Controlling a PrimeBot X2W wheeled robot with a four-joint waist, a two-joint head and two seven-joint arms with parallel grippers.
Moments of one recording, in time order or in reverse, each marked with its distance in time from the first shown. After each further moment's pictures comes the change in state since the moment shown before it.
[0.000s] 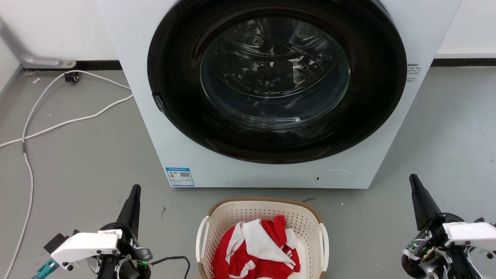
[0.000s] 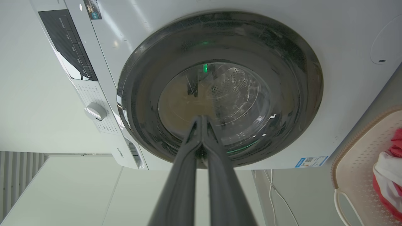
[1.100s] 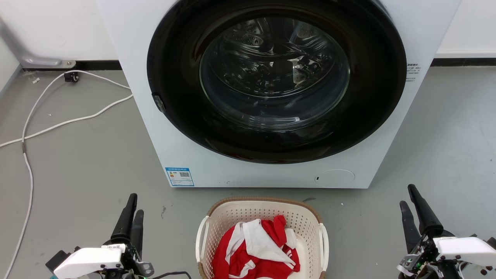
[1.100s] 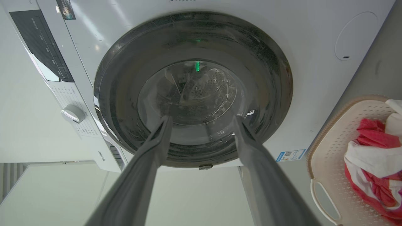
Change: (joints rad) left arm 0.052 -0.011 -0.002 0.013 0.026 0.000 -0.035; right arm 0.050 0.008 0.024 0.027 -0.025 -0.001 -0.037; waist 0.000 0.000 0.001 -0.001
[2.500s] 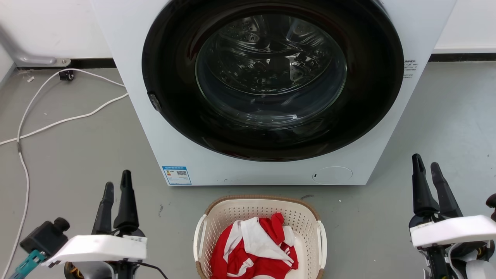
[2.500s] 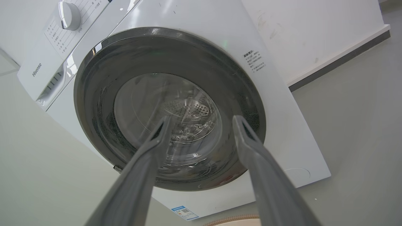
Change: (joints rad) left arm 0.048 0.001 -0.014 -0.262 0.768 0.055 -0.157; right arm -0.008 0.001 0.009 -0.213 -0.878 0.000 -0.158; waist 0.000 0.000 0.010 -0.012
